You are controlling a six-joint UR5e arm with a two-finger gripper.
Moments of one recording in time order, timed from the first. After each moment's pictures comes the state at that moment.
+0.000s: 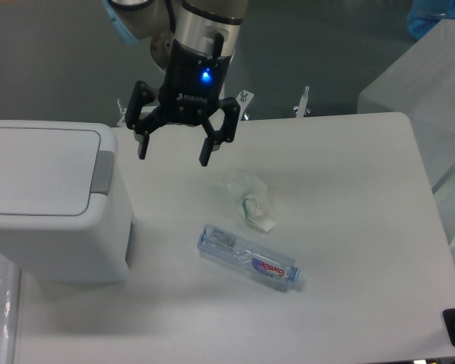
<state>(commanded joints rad) 2.42 -1.56 -1.63 -1.18 1.08 0.15</state>
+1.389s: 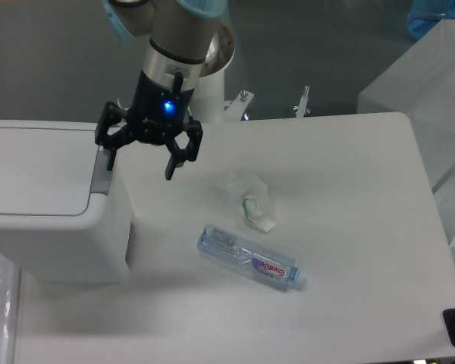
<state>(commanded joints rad) 2.35 -1.58 -1.70 -1.15 1.08 0.16</state>
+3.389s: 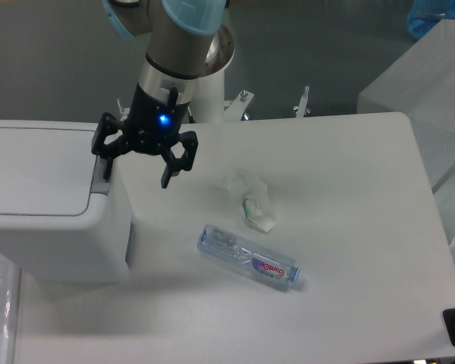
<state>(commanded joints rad) 2.34 -1.61 -1.70 -1.13 1.09 0.16</state>
